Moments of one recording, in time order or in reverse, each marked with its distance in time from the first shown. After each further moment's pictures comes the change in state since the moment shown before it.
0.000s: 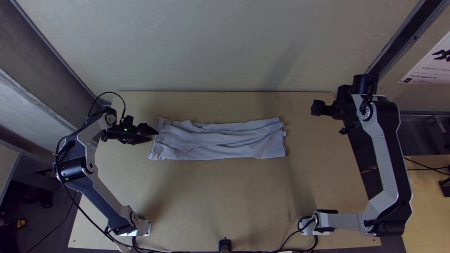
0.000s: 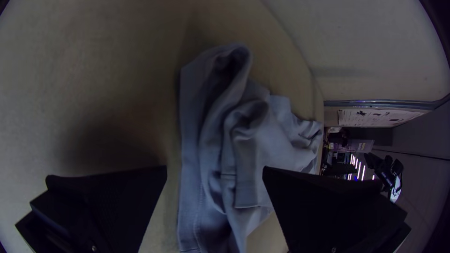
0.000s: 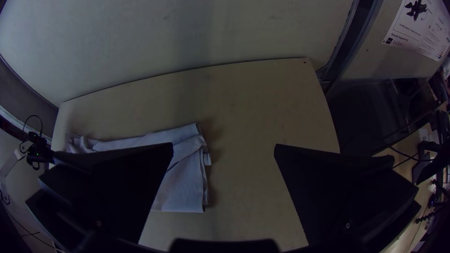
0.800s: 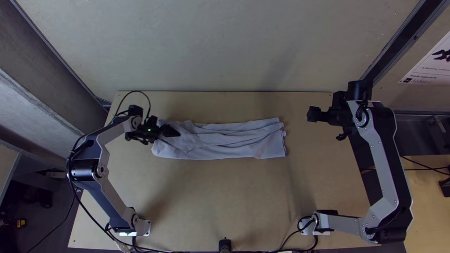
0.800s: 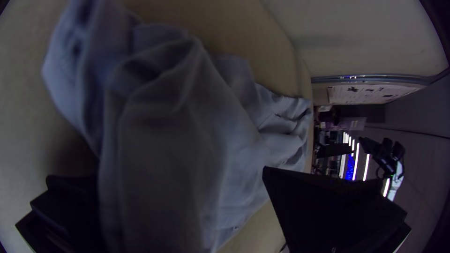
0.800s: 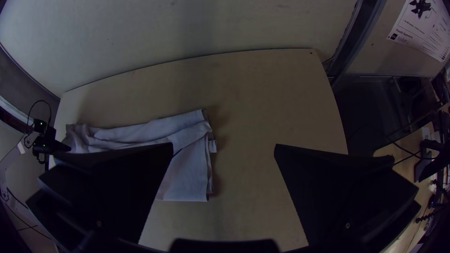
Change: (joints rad) left arm -0.283 -0.024 -0.106 0.238 0.026 -0.217; right arm 0.037 -0.058 -0.081 0.000 0.000 0.008
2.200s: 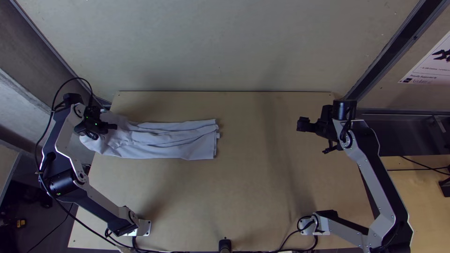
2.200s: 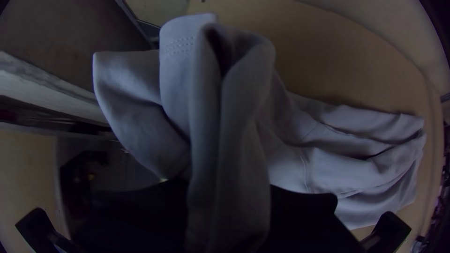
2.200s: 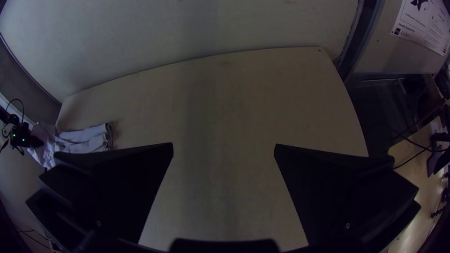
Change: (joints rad) left arm 0.423 -0.117 0.290 -0.212 -0.834 0.473; right arm 0.097 -0.140 -0.318 0.278 0.051 0.105
